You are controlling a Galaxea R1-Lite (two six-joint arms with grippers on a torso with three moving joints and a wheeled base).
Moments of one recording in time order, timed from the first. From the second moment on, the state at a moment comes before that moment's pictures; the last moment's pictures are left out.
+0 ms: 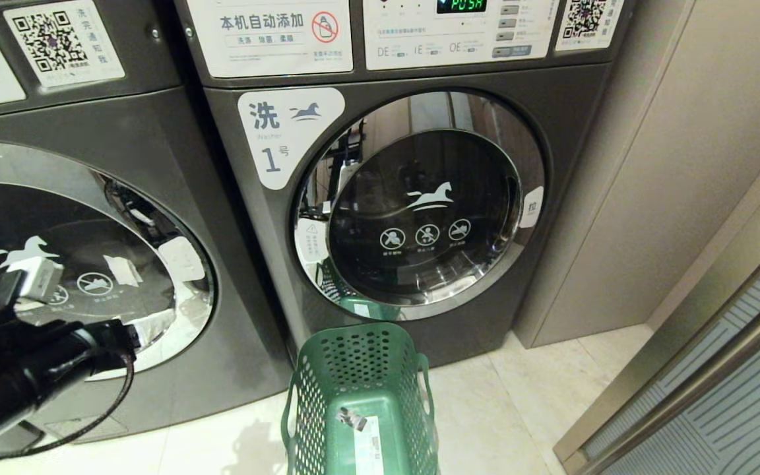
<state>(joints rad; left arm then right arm) 0.13 1.53 -0.34 -0.90 -0.21 -0.12 0.00 0.00 0.00 0.00 0.00 0.00</state>
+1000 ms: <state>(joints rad) 0.40 2.15 -0.60 -1.52 -0.77 0.06 0.00 0.00 0.00 0.00 0.00 0.00</state>
